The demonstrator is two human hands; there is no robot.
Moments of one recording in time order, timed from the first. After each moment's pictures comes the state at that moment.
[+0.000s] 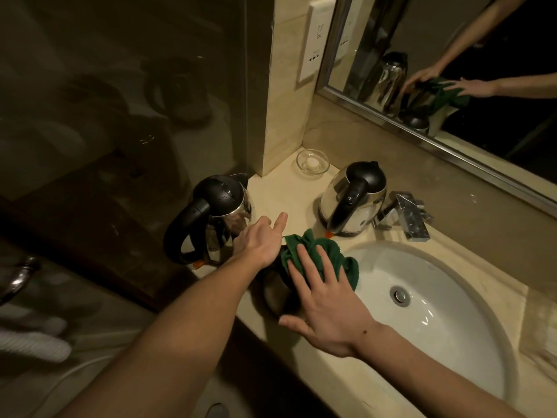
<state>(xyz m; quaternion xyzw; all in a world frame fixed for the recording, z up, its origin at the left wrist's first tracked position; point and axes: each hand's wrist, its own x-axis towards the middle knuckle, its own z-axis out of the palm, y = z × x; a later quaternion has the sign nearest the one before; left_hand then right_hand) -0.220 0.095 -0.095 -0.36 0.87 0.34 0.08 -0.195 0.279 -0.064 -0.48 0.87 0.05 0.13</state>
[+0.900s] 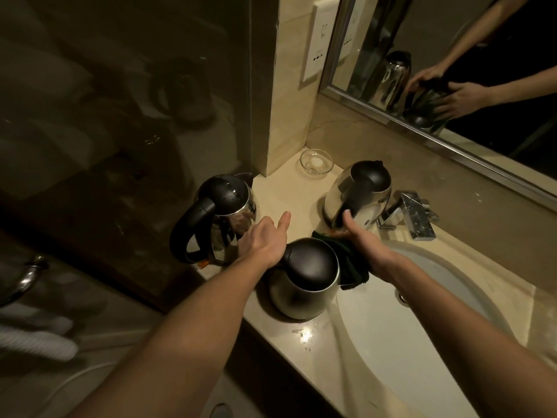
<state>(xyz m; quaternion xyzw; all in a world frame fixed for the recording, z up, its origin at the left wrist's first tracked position) -0.219 0.095 -0.097 -0.37 0.86 0.34 0.07 -0.295 0.281 -0.045 -0.04 0.76 -0.47 0.45</state>
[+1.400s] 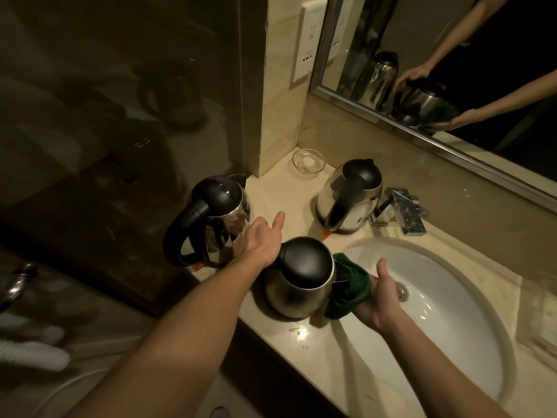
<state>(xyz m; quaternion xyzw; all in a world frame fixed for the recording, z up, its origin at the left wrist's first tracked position) -0.217 0.096 -0.095 -0.37 0.86 0.34 0.06 -0.246 0.326 -0.117 0.28 0.41 -0.79 0.37</state>
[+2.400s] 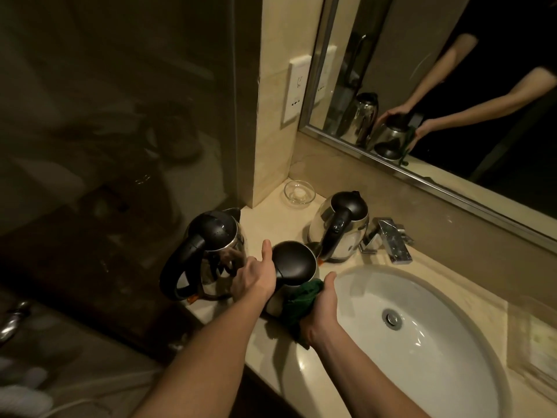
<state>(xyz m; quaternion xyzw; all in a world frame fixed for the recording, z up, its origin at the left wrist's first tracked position) -0.219 0.110 -0.089 -0.47 0.79 0.39 0.08 -0.227 0.227 -0.116 0.32 0.45 -0.78 0.31</state>
